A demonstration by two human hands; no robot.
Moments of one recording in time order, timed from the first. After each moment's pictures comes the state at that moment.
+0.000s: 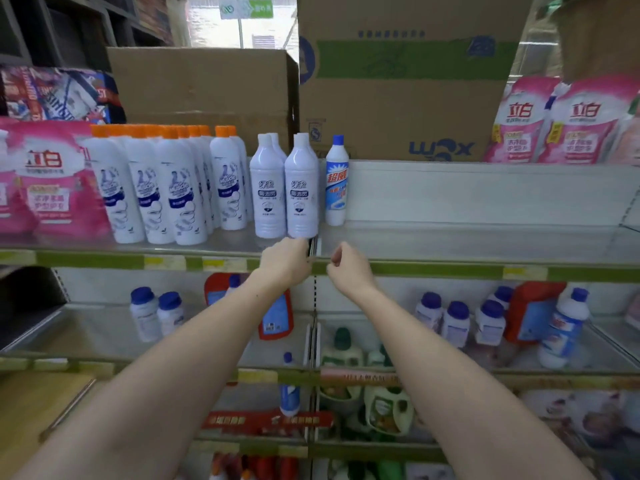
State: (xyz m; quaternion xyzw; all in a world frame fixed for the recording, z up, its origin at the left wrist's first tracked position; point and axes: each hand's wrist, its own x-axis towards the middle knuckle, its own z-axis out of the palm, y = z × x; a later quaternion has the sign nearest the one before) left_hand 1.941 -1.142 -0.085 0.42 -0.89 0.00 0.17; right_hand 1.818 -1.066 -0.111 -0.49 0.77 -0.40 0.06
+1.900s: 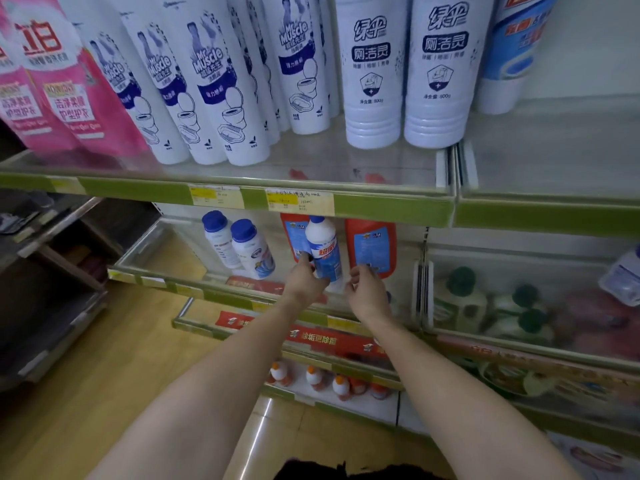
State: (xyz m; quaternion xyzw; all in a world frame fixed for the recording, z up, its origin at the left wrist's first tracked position) left_hand 2.040 -1.298 -0.323 0.62 -0.69 -0.33 0.17; right_hand 1.913 -1.246 -0.379 -0.49 0.75 -0.36 0.27
